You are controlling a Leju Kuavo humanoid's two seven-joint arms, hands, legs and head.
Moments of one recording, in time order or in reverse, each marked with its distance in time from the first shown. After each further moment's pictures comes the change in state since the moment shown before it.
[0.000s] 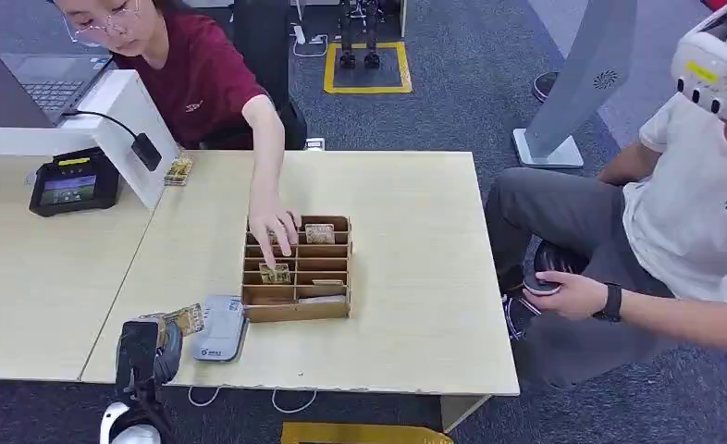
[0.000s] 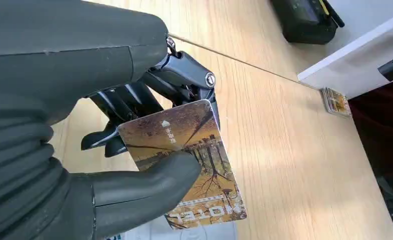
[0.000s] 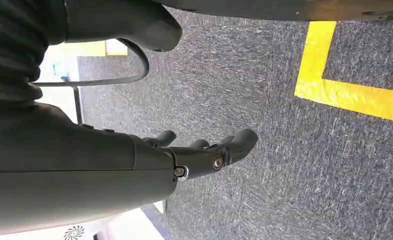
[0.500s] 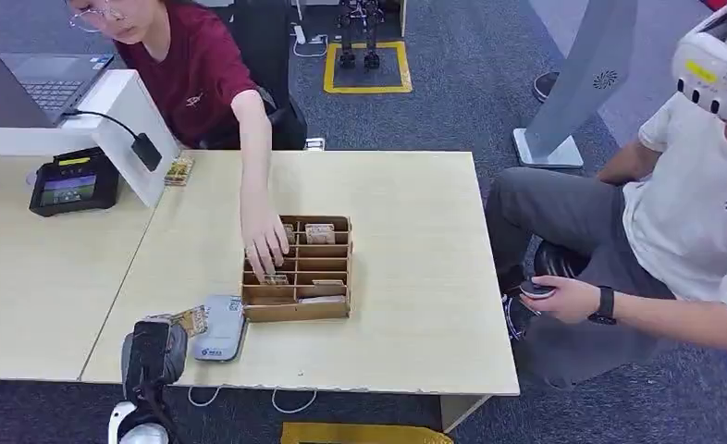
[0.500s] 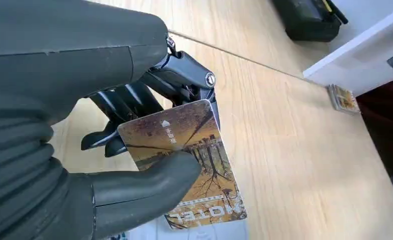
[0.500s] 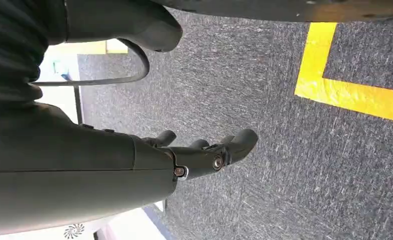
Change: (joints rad) left arm -0.022 -0.012 -0.013 0.063 -0.043 0.034 -0.009; right arm -0.001 0.001 0.002 0.001 0.010 0.000 0.006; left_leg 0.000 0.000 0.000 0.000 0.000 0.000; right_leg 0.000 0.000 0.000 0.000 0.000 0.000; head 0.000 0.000
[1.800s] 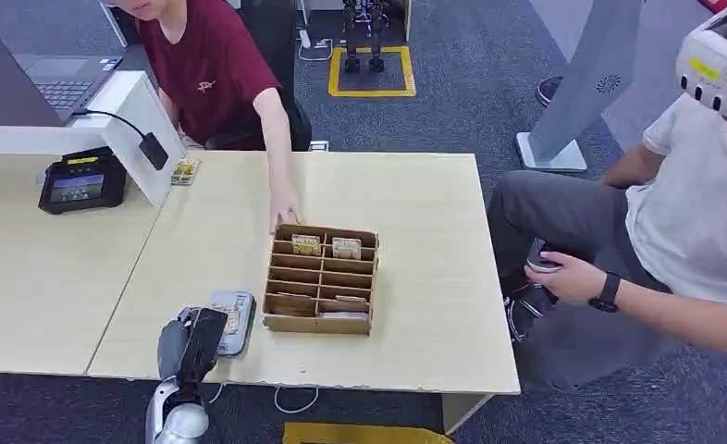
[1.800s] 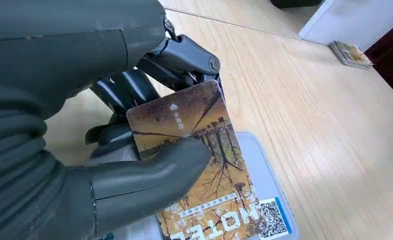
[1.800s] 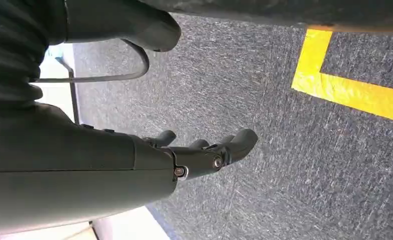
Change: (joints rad) left arm -0.178 -0.032 -0.062 0.407 -0.209 0.093 0.002; right arm 0.000 0.002 0.025 0.002 0.030 0.001 0.006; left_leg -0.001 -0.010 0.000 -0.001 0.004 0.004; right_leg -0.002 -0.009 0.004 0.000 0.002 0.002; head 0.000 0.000
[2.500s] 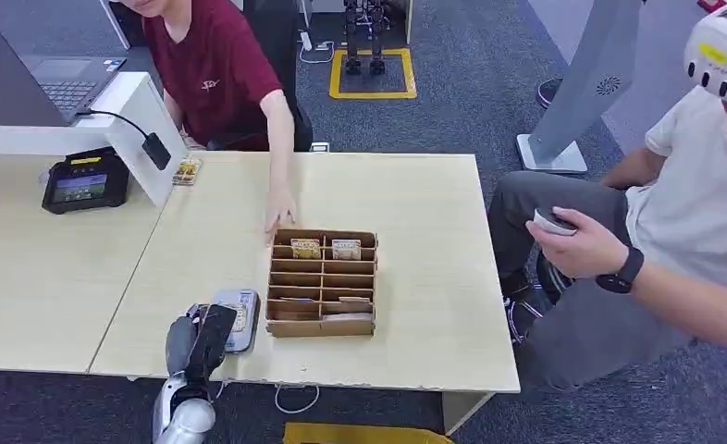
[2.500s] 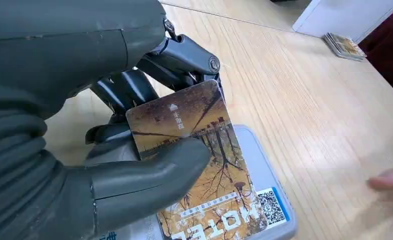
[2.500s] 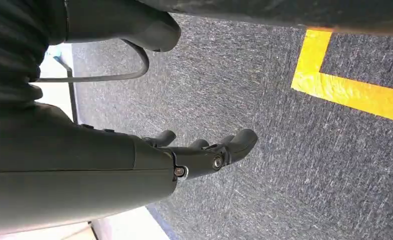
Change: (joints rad) left arm -0.022 -0.010 -0.009 0.034 -0.010 -0.010 0.000; right arm 0.000 0.000 0.000 0.000 0.001 0.000 0.000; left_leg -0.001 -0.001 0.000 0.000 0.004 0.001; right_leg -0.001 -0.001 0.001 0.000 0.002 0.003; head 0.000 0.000
